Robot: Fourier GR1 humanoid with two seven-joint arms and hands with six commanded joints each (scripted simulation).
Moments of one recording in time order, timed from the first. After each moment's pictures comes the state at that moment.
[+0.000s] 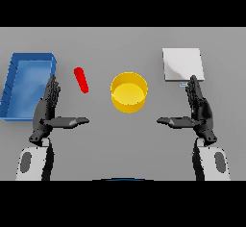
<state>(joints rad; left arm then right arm) 0.00 0.00 0.00 -1.57 0.00 0.00 0.00 0.00 0.00 0.00 -1.57 0.00 0.00 0.00</state>
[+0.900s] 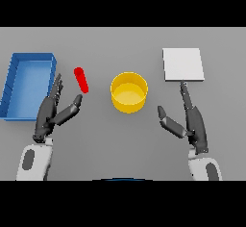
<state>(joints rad) -0.02 0.05 -0.07 -1.57 -0.16 0.03 0.01 0.11 -0.02 0.17 -1.71 0.30 -0.08 -0.09</state>
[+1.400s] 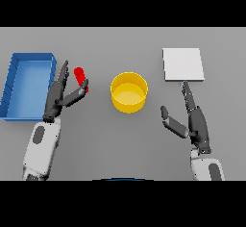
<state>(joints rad) -0.29 0.04 0.01 -1.21 -0.17 0.07 -0.09 0.11 -0.02 0.14 -1.70 0.24 -0.06 -0.12</state>
